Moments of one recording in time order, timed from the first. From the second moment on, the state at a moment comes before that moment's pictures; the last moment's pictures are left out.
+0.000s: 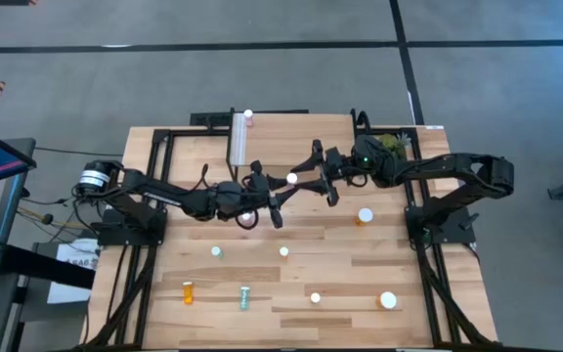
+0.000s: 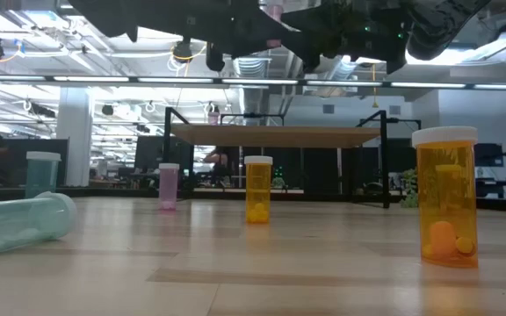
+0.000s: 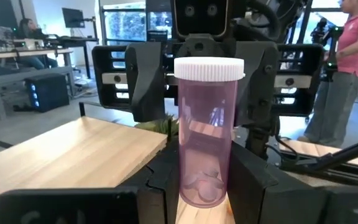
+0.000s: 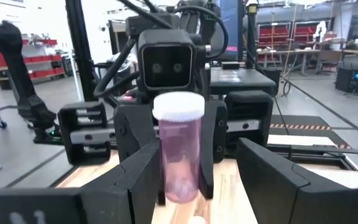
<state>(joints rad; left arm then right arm) -0.05 1.59 0.85 0.76 -0.42 -0.05 -0.33 1.41 0.73 0.79 -0.54 0.08</state>
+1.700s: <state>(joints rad) -0.04 1.53 0.85 0.48 -0.48 -0.07 -0.32 1.49 0.73 0.78 -0.49 0.11</state>
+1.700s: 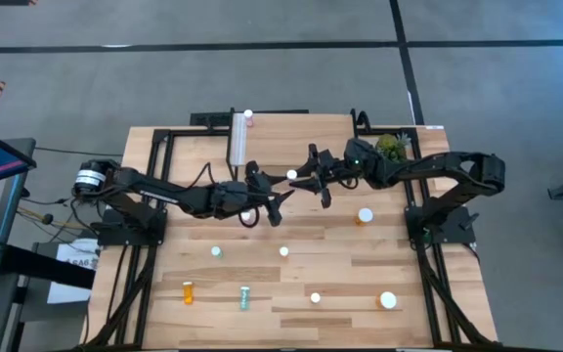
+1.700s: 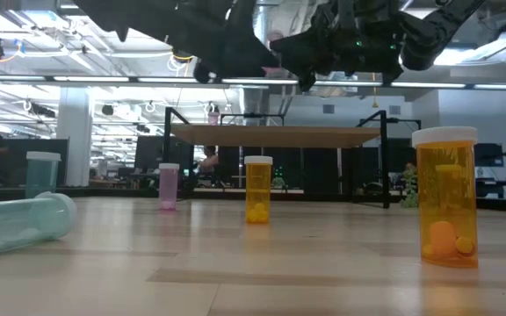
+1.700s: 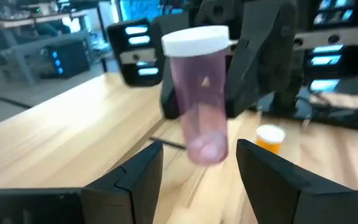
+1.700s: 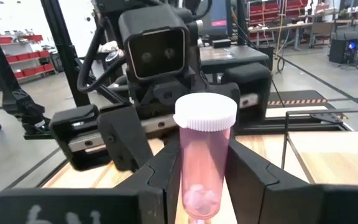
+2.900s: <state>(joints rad) 0.04 1.62 1.64 -0.79 -0.22 0.22 -0.27 1.49 0.73 0.66 -0.50 0.04</state>
